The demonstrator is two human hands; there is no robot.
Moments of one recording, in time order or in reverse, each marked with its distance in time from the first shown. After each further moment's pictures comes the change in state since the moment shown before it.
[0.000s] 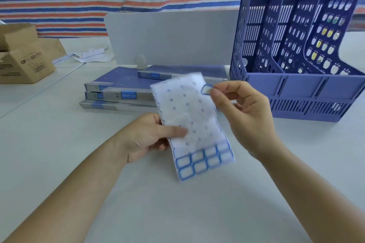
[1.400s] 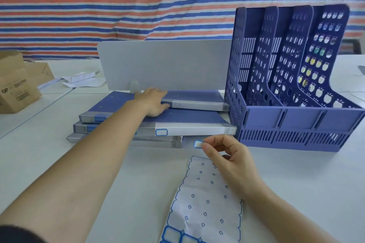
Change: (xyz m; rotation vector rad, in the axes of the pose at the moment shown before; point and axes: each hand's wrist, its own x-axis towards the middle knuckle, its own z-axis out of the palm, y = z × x) left_hand 0.186 0.075 -0.085 1.488 0.278 0.106; right_hand 0.001 0.055 0.014 -0.116 -0.034 0.265
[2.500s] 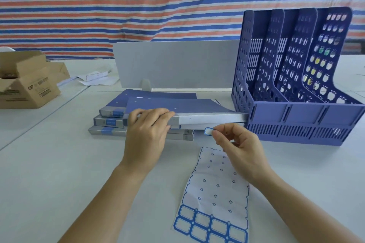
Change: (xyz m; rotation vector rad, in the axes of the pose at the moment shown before) left_hand -0.164 0.013 0.045 -0.117 1.121 0.260; right_hand -0.007 -0.024 0.001 -0.026 0.021 -0.042
